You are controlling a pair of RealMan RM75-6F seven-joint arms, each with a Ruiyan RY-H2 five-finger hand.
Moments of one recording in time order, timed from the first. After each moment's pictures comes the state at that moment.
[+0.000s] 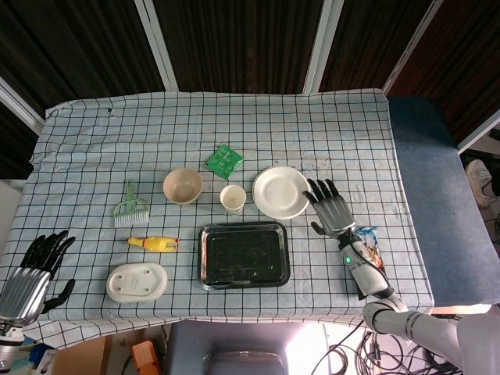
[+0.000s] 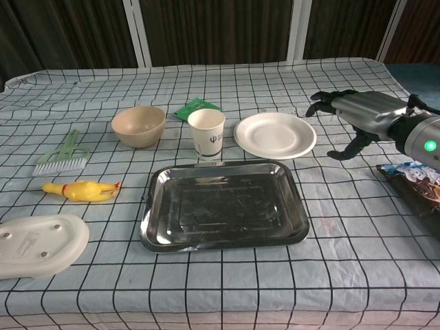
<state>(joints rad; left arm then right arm) -0.13 -1.11 0.03 -1.53 1.67 1.52 -0.07 0.65 -1.68 0.21 -1.09 -1.29 0.94 -0.28</state>
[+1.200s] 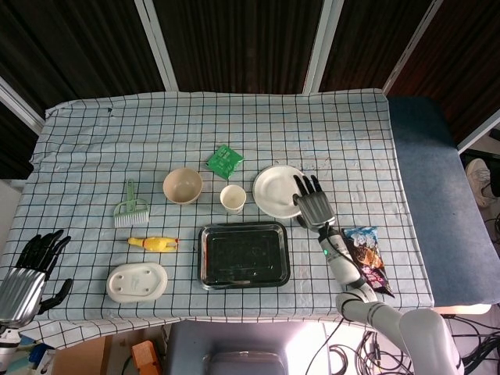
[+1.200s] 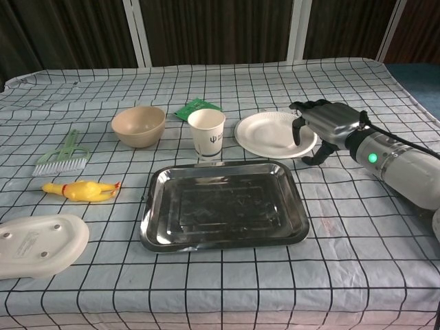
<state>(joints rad) -0.12 -1.11 0.02 -1.52 1.68 1.55 -0.11 0.78 -1.96 0.22 -0.66 -1.29 0.91 -0.21</state>
